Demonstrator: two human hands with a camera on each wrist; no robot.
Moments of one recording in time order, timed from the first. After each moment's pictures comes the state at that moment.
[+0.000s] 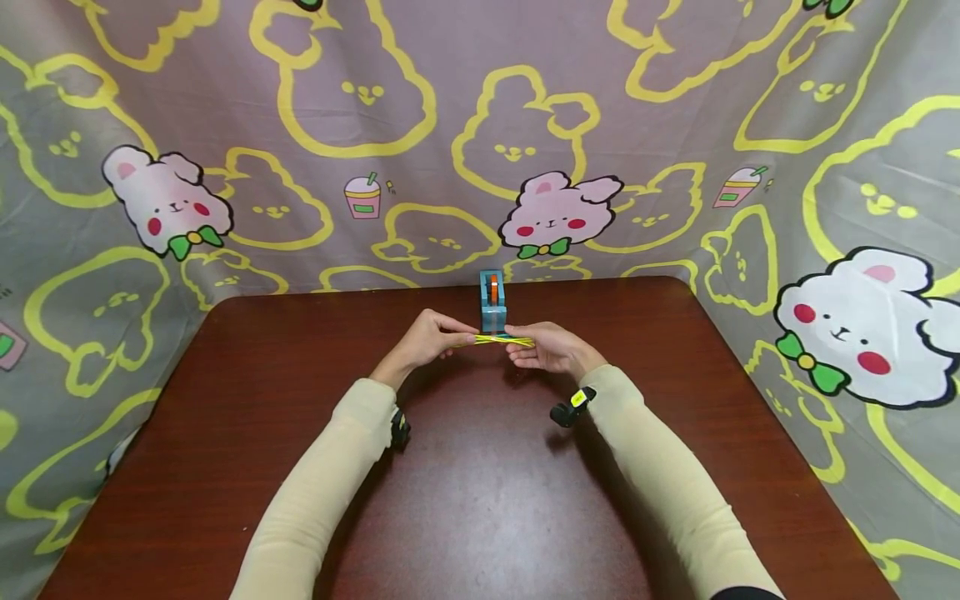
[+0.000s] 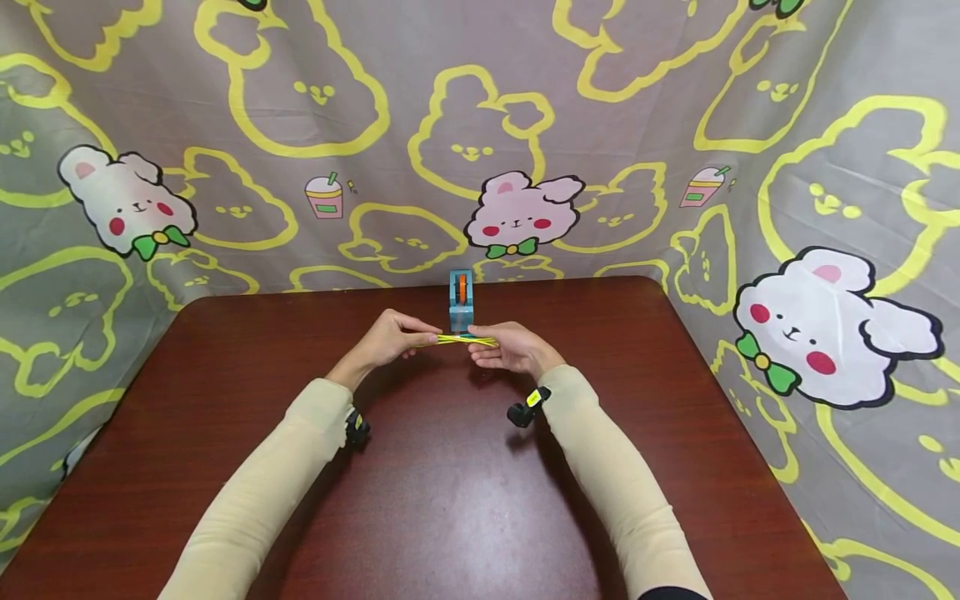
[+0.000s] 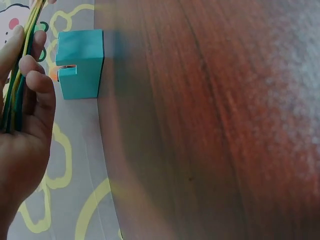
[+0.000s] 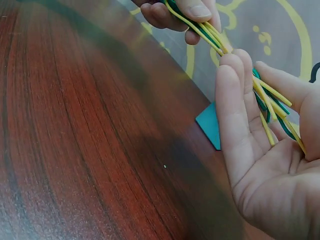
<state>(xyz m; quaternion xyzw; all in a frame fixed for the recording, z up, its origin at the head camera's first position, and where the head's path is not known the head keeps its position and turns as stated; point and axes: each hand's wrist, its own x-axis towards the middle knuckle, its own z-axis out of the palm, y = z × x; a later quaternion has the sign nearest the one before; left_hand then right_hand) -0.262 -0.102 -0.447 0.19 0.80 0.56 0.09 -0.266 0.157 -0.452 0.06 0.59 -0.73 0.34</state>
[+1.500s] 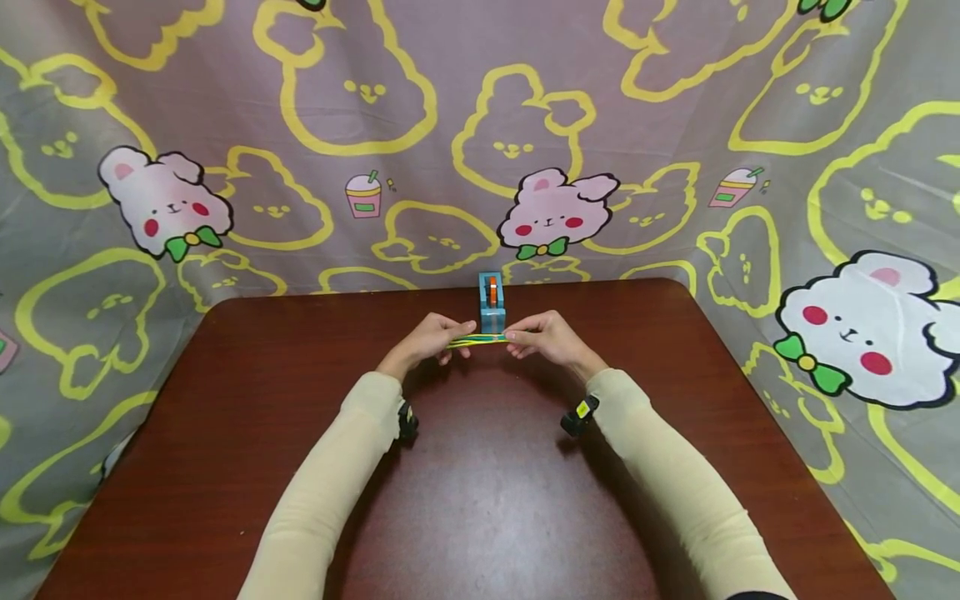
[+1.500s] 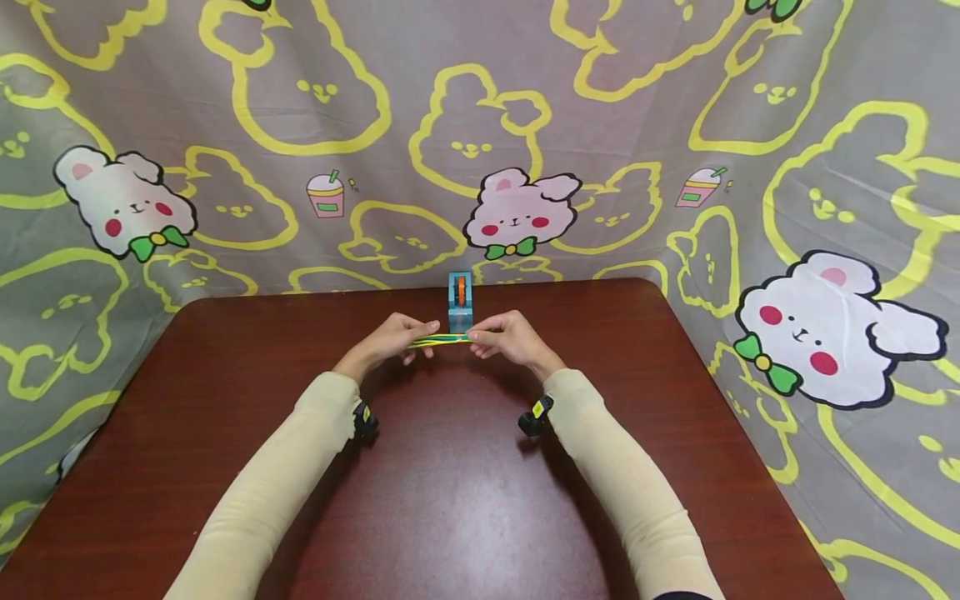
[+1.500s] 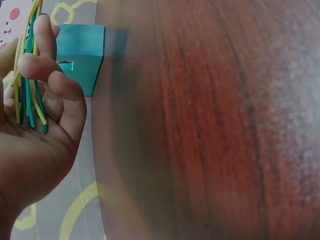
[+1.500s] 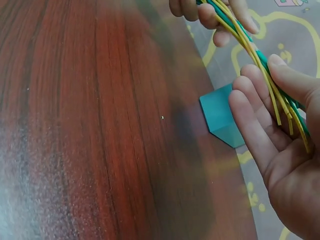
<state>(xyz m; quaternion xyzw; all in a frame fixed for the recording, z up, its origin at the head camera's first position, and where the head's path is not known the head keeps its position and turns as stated) -0.266 -0.101 -0.451 0.13 0.79 0.57 0.18 -0.254 0.161 -0.454 -0.21 0.74 -0.62 0.11</state>
